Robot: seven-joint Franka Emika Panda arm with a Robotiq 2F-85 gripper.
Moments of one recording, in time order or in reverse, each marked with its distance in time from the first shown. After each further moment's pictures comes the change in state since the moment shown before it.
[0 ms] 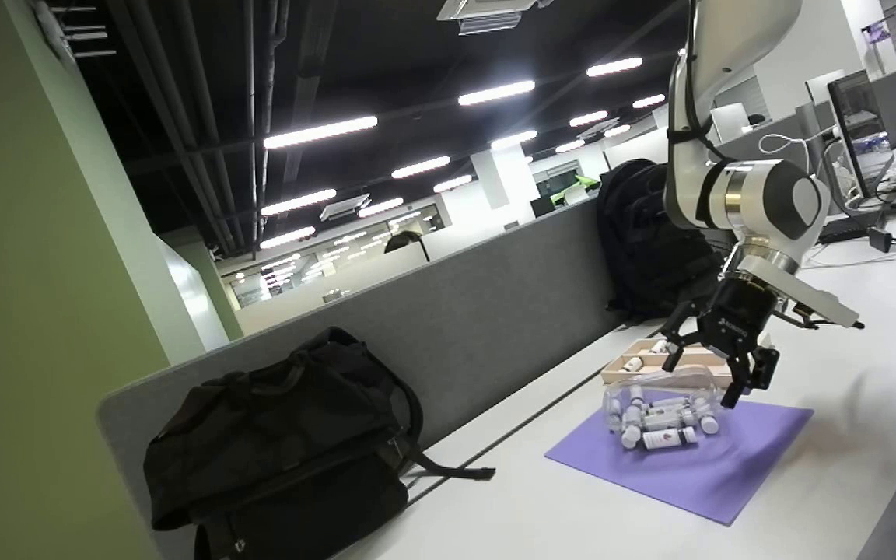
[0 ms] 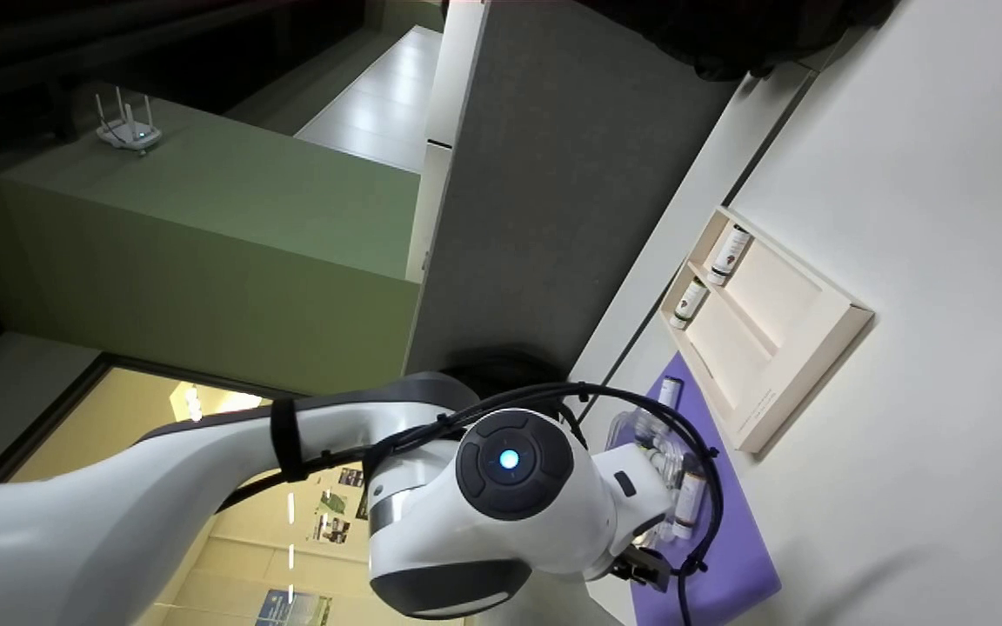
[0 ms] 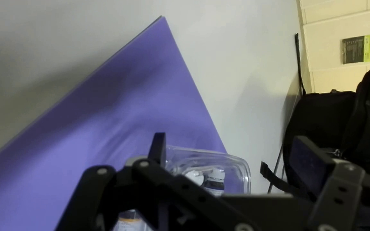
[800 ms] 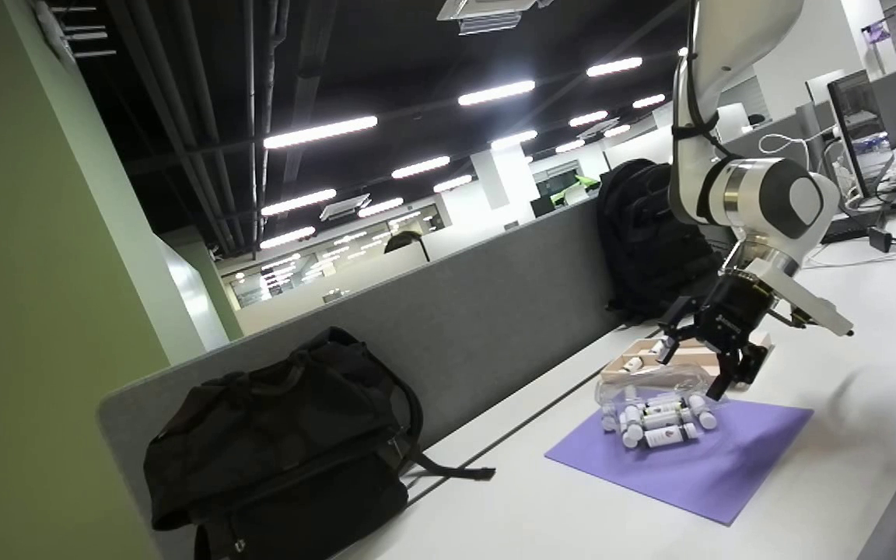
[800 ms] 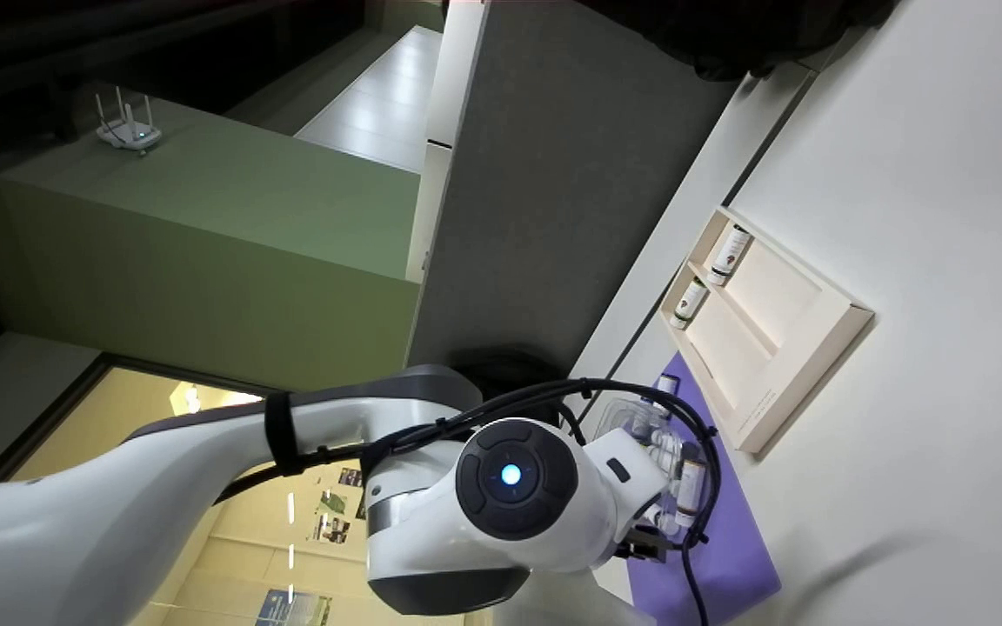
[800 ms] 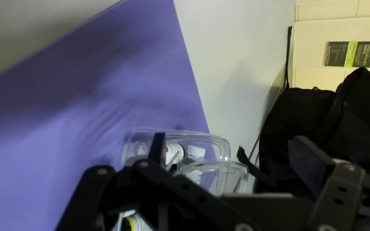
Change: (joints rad) arm -0.002 -0.005 -0.009 -0.001 0.092 0.000 -0.202
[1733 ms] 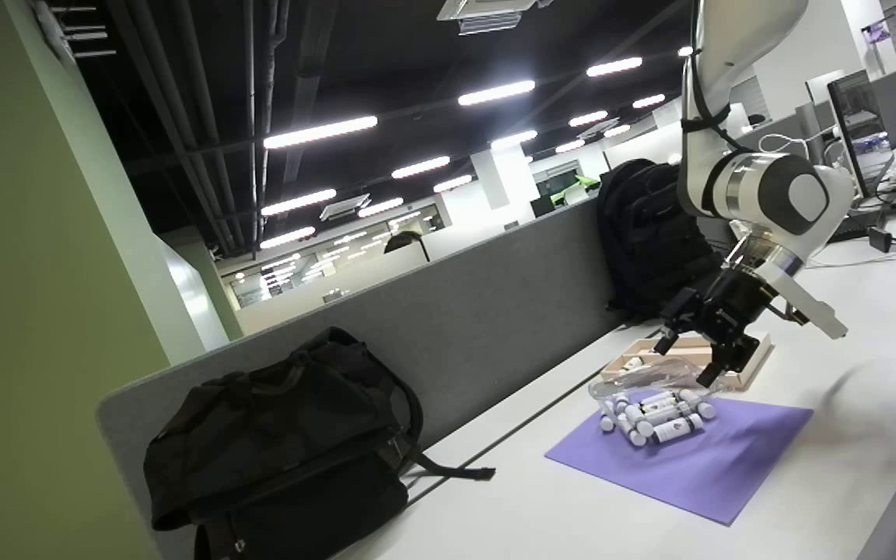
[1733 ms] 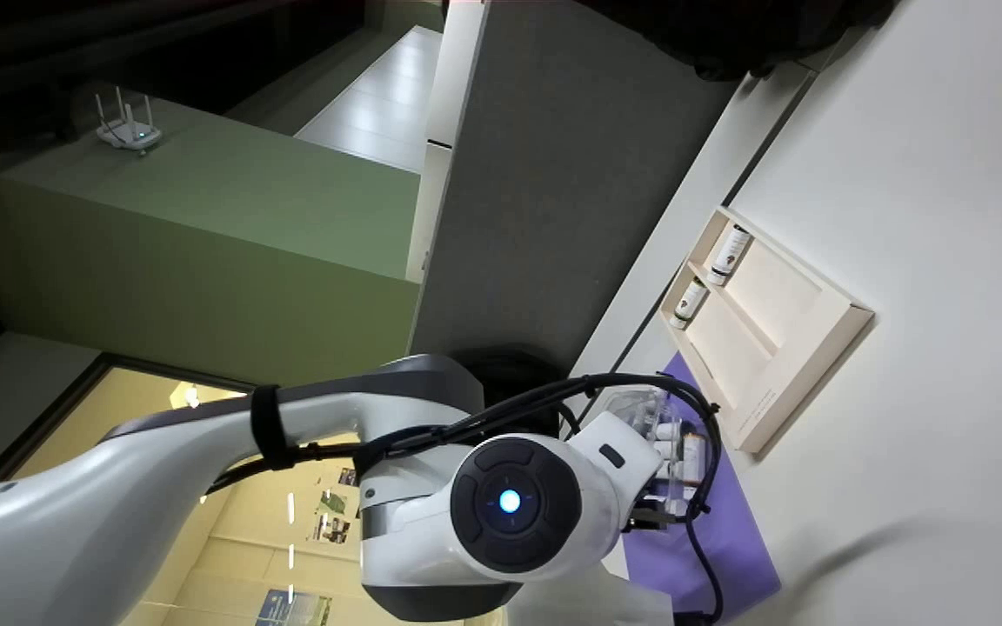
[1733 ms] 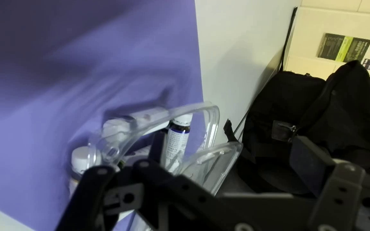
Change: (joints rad) arm -0.004 -0.016 -0.021 -0.011 0.115 0.008 -0.220
